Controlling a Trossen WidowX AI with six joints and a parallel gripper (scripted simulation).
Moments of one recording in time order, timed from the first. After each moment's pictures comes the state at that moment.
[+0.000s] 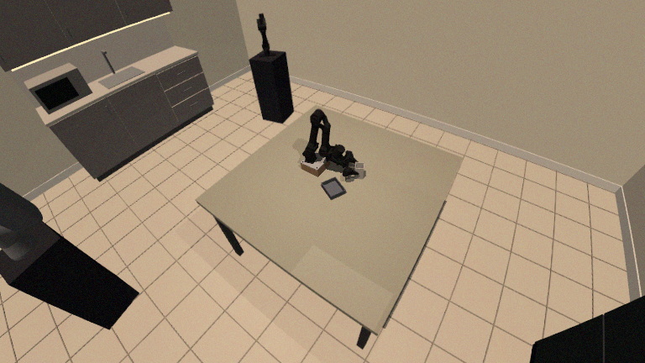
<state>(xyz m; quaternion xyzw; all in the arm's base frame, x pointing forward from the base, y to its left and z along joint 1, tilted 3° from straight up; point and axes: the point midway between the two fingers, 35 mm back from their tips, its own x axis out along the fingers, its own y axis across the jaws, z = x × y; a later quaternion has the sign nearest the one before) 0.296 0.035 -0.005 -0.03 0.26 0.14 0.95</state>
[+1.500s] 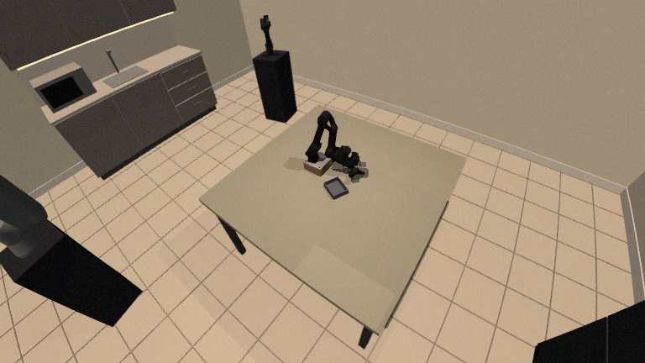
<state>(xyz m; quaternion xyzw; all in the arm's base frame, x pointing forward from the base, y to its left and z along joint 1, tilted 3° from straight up) 0.316 0.038 -0.014 -0.03 0.26 0.13 0.96</state>
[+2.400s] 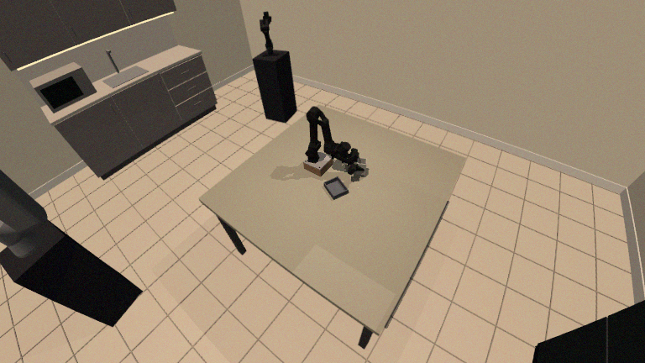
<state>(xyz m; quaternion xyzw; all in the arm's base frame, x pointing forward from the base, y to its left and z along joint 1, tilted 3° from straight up) 0.313 0.038 0.014 -0.03 0.27 0.14 0.95</state>
